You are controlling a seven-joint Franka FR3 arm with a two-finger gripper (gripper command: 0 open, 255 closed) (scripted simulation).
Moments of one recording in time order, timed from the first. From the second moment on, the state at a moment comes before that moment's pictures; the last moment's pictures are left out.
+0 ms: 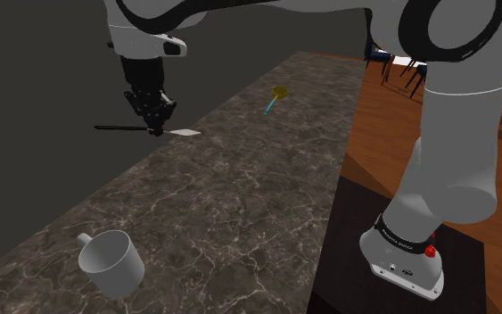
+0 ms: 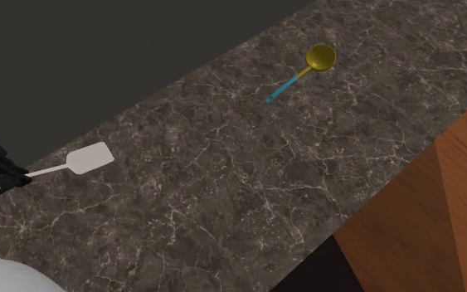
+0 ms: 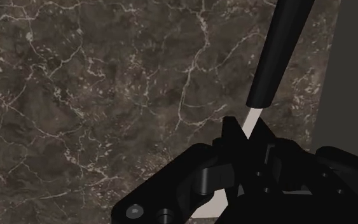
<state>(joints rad) 0.26 0.35 0.31 -1.41 -0.04 1.77 1.91</state>
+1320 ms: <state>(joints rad) 0.38 0.49 0.33 -1.38 -0.10 1.88 2.04</state>
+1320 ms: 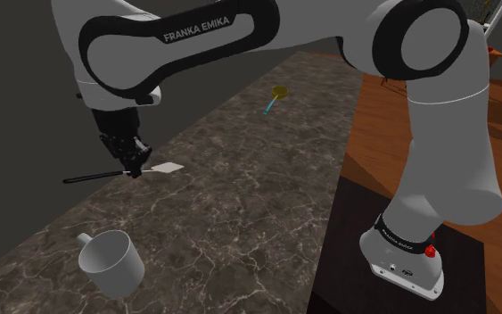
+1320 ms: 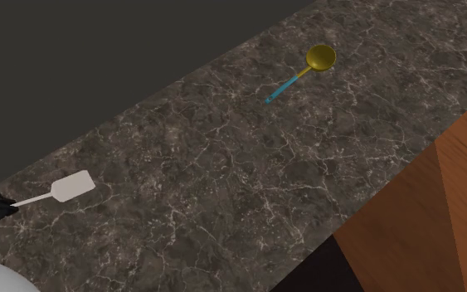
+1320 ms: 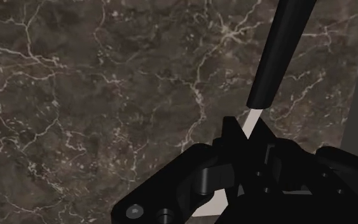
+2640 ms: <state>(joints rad) 0.37 0.55 0.32 -1.53 -0.12 2.08 2.05</state>
